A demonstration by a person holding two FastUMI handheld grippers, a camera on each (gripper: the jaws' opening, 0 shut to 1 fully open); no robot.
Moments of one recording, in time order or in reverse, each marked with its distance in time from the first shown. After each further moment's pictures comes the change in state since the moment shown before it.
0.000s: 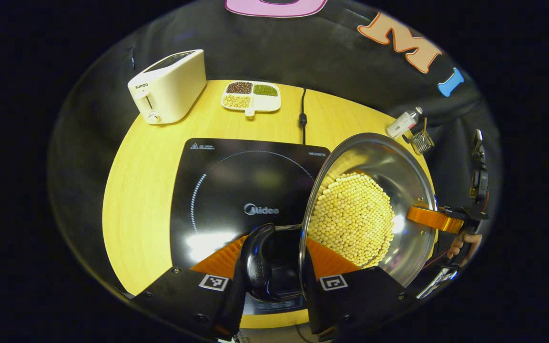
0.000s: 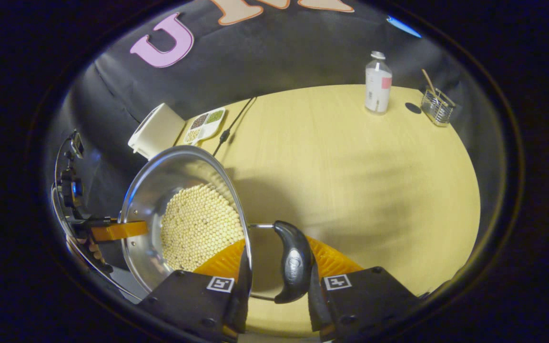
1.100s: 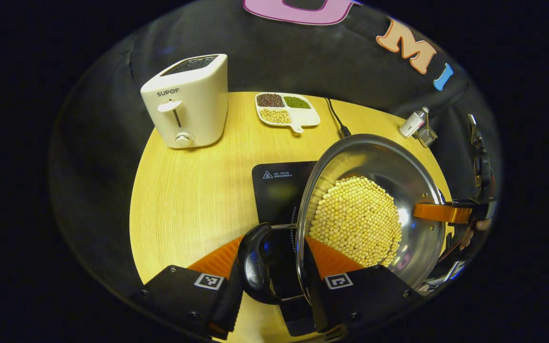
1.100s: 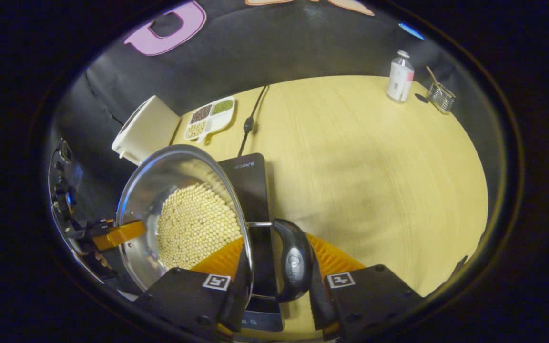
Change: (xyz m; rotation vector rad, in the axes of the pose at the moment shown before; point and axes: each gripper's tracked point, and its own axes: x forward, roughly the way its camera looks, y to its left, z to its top) left arm 0.009 0.074 0.026 0.121 -0.080 -0.024; right arm 0.056 0.102 -0.009 0.076 0.002 -0.115
